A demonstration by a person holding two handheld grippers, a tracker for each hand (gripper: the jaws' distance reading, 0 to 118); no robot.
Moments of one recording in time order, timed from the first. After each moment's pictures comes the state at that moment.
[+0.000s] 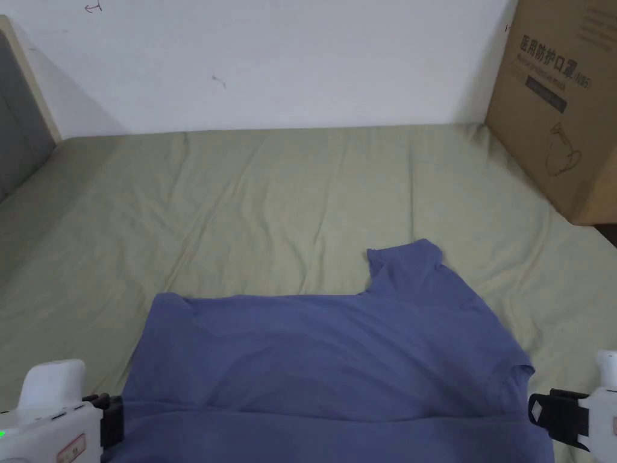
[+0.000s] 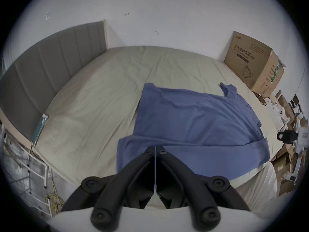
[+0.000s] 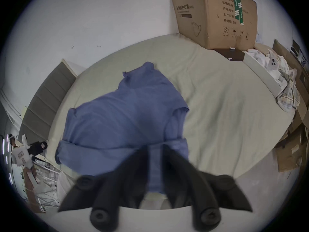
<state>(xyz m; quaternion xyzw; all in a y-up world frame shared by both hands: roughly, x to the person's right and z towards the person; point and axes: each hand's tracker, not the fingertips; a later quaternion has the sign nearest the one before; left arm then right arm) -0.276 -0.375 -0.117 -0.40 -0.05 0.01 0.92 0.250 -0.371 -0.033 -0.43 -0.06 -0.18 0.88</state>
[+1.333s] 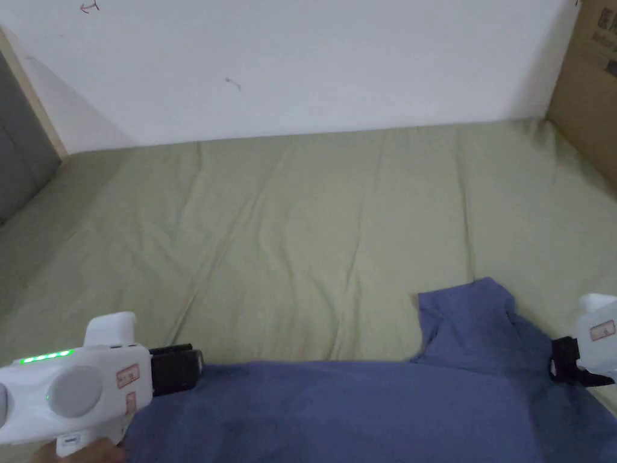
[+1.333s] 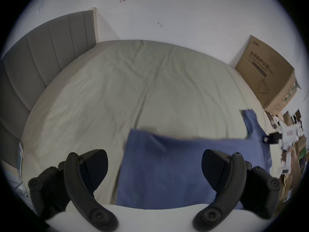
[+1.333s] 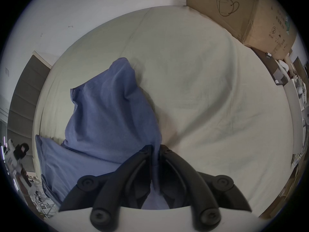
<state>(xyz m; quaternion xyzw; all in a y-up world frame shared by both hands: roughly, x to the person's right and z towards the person) -0.256 -0.418 -0.367 -0.44 -0.04 0.04 0.90 0.320 -0.451 -0.324 -0.55 -0.07 -0.15 0.82</state>
